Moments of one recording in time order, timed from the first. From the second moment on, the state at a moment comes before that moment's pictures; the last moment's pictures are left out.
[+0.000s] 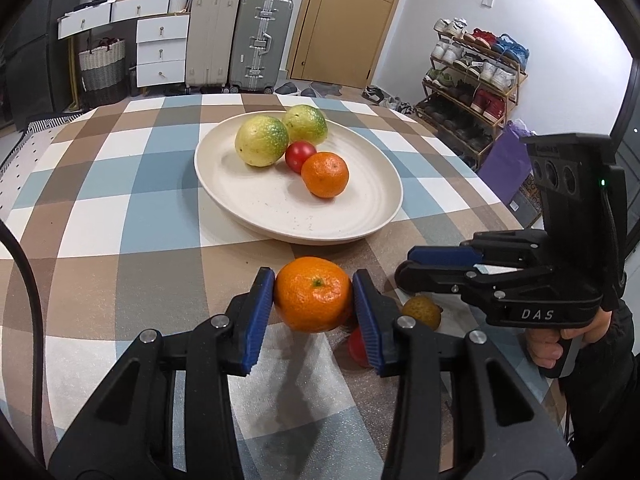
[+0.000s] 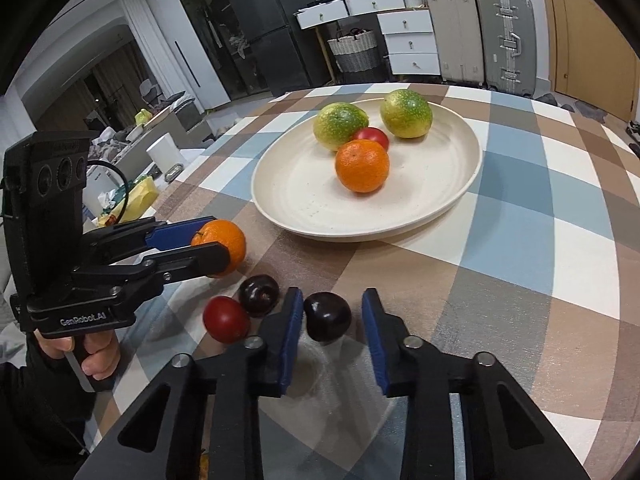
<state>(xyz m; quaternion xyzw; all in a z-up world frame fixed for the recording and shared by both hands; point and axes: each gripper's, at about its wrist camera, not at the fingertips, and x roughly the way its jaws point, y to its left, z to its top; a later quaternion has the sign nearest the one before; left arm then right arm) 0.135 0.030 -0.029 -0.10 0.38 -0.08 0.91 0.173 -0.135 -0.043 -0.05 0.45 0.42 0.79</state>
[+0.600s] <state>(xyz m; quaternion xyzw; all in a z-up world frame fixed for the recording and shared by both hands) 0.131 0.037 -0.021 -0.11 0.36 -0.06 0.92 0.181 -0.150 -0.029 -0.01 0.42 0.41 0.81</state>
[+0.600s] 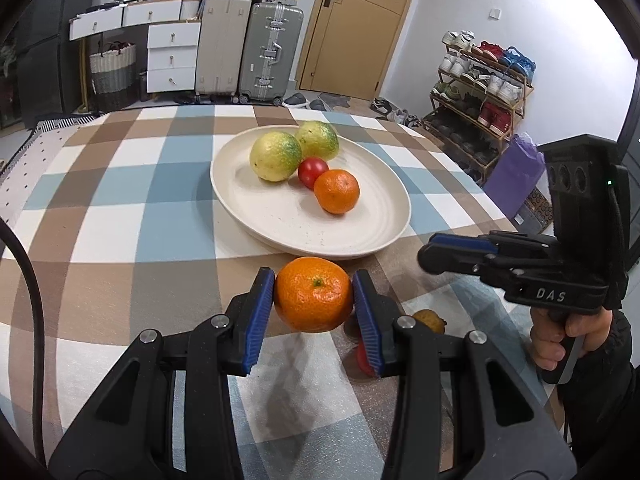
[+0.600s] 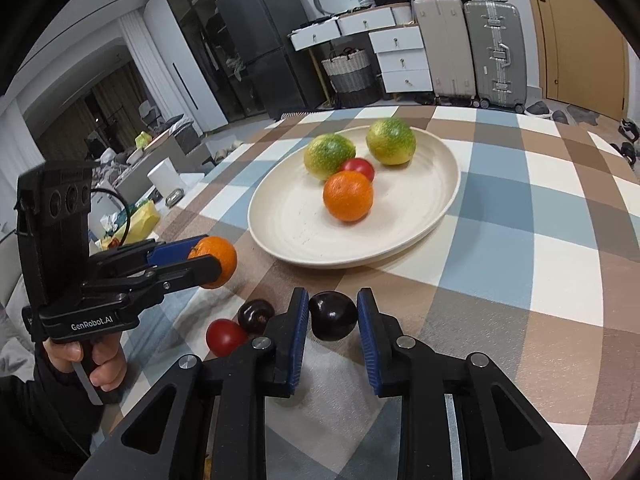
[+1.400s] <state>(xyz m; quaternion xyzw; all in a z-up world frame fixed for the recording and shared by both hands) 0.155 0.036 0.018 -0.09 0.30 -0.01 0.95 0.201 -0.166 0.012 0.04 0.34 0.37 0.86</state>
